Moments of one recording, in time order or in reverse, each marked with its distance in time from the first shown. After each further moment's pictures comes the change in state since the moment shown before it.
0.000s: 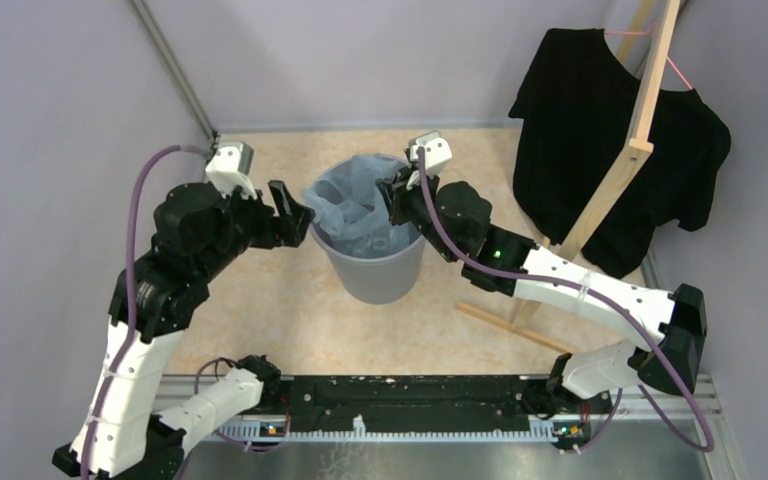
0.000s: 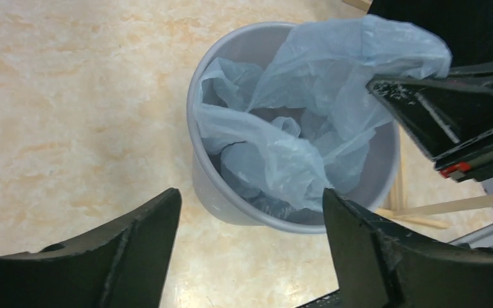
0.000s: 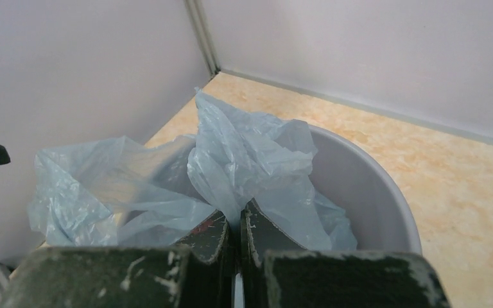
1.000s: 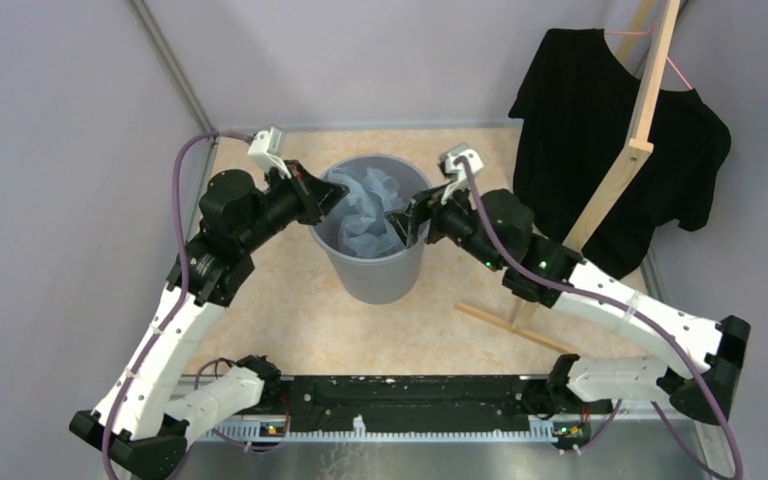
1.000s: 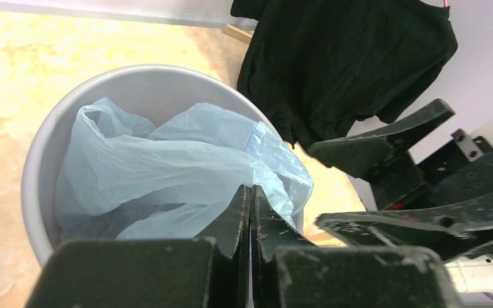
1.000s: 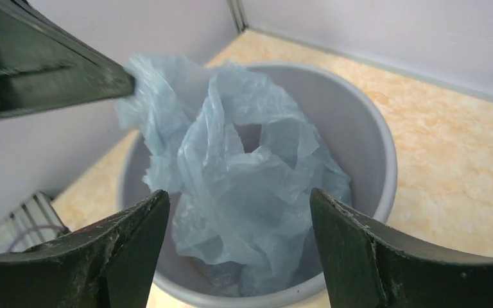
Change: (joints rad) left arm 0.000 0.078 -0.218 0.510 0.267 -0.272; right arm -0.085 -0.239 -0.153 -0.132 -0.228 0.087
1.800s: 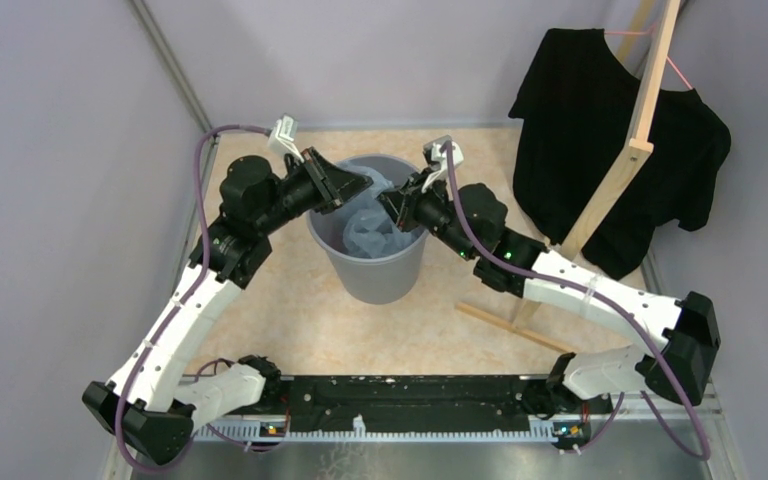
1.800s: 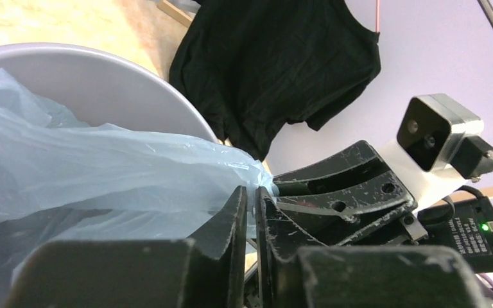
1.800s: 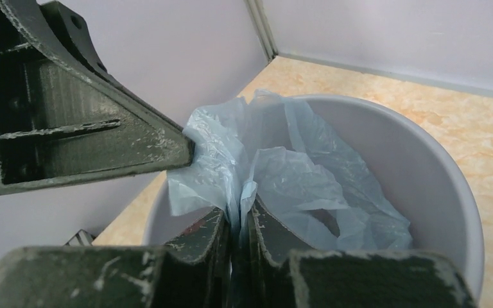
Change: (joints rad) left arm 0.000 0.097 -0.012 0.150 0.135 -0.286; right arm -0.005 0.179 0.023 0.220 -0.032 0.100
